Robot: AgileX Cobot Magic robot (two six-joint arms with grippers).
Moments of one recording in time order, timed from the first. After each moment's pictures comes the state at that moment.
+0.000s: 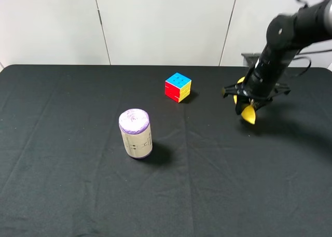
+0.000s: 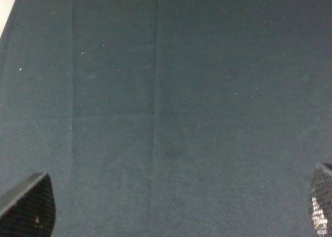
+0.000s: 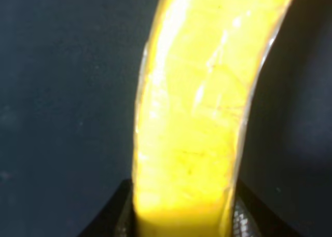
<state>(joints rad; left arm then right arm) 0.07 0.00 -0.49 0.01 1.06 0.05 0.22 1.92 -1.23 0.04 0.77 0.13</state>
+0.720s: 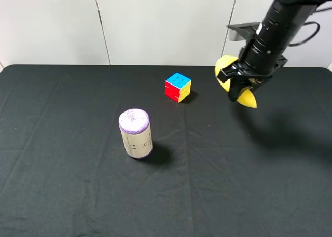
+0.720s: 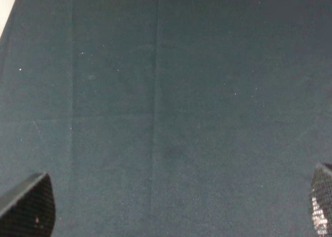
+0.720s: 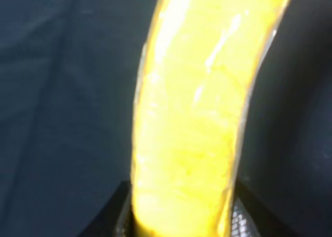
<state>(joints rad) 0.07 0.00 -0.49 0.01 1.06 0.05 0.36 1.73 -1.30 0.13 1.00 -0.15</state>
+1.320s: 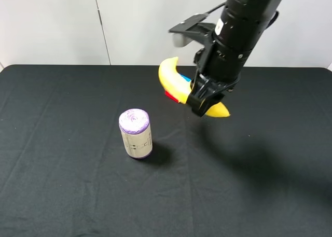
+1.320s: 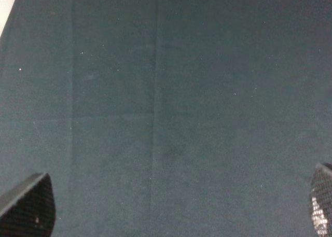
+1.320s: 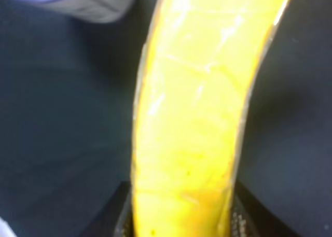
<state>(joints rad) 0.07 0.00 -0.49 0.01 1.06 0.05 0.70 1.65 -1.31 0.11 1.08 -0.32</state>
